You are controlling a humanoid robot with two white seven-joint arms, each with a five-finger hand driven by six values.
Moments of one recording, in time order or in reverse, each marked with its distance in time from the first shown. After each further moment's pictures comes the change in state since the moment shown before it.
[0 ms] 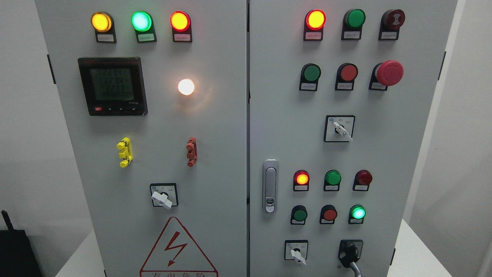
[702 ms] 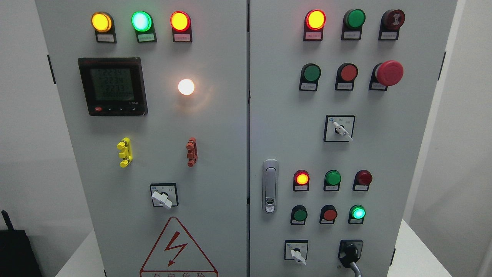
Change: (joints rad) left arm 0.000 0.000 0.000 0.000 0.000 0.000 0.000; right arm 0.000 0.000 0.001 0.000 0.000 0.000 -0.001
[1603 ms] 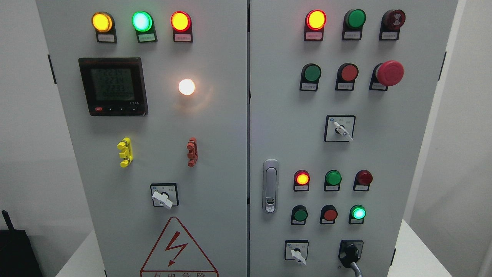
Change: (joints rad) left arm 0.000 0.000 0.000 0.000 0.000 -0.002 0.000; right arm 0.000 -0.001 -0.003 0.001 0.001 0.000 0.000
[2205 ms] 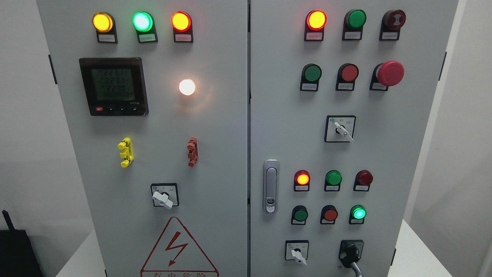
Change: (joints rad) left arm 0.000 0.000 0.000 0.000 0.000 0.000 0.006; right arm 0.000 -0.001 -0.003 0.002 0.000 0.000 0.000
